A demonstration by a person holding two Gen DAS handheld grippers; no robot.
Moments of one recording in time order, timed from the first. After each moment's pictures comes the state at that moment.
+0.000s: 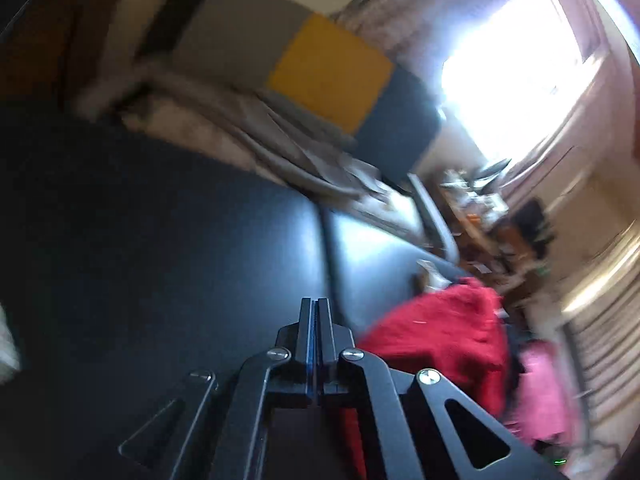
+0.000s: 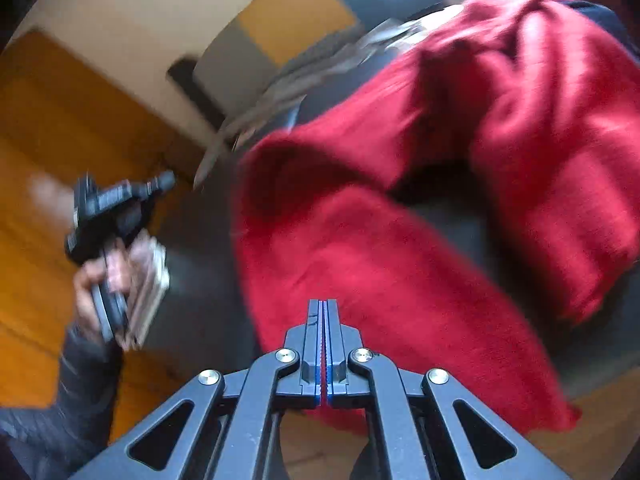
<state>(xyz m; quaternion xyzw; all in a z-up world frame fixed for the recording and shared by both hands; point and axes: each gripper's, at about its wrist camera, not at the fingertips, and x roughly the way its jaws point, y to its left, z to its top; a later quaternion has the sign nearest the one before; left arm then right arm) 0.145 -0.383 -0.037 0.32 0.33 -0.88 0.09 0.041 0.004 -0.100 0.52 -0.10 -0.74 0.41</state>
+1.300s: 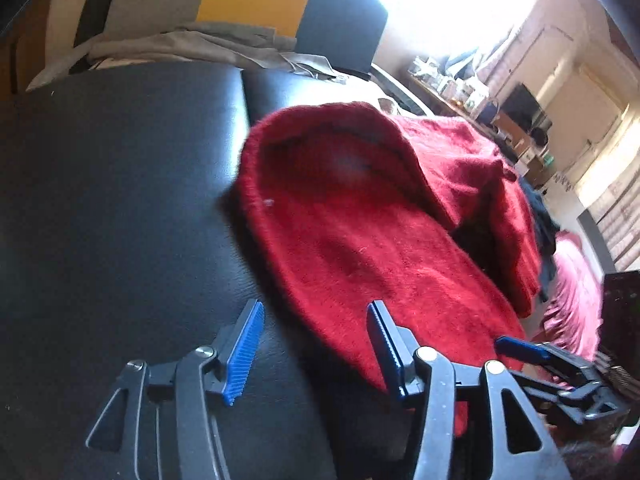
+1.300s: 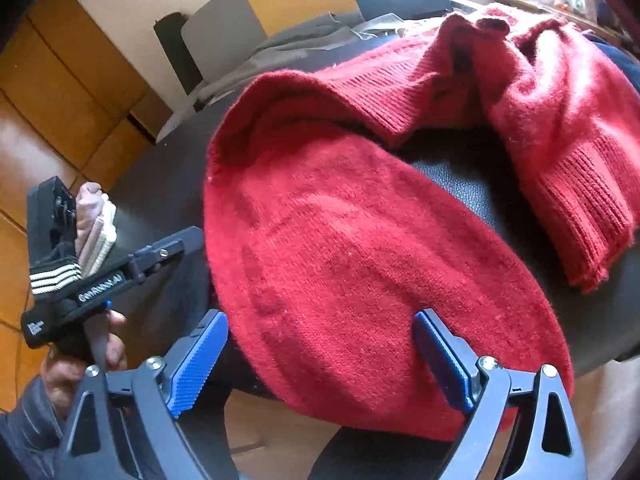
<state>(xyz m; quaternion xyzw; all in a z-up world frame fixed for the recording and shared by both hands) 0.147 -0.179 -0.148 0.43 0.21 -0.88 0.05 0.053 -0.010 -0.119 0.51 -0.02 -0.78 0.36</state>
